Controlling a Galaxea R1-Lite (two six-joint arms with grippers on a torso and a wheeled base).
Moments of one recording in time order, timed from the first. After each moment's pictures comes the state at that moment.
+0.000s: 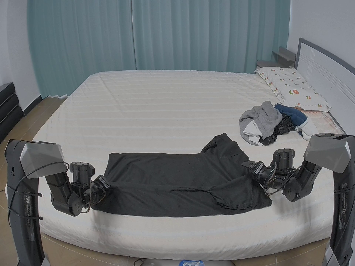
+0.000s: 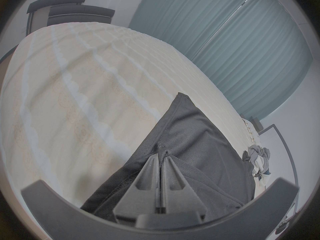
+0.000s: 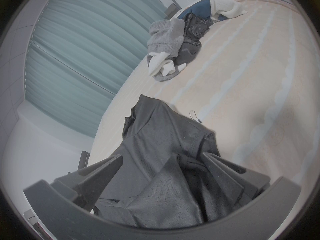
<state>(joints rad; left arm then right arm) -0.08 2.41 -0.67 -1.11 0.04 -0.79 0.16 2.41 -0.83 -1.07 0.13 0.86</state>
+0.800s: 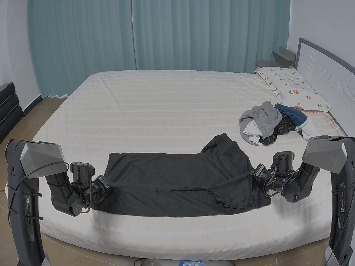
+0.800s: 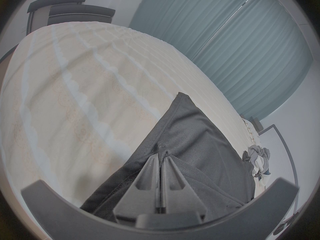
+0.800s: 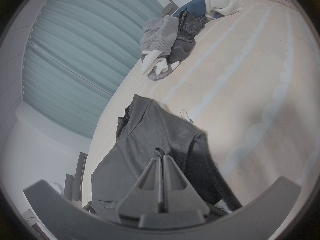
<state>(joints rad) -0.08 2.41 -0.67 -1.11 0.04 -0.80 0.14 2.45 -0.84 -1.09 0.12 0.86</state>
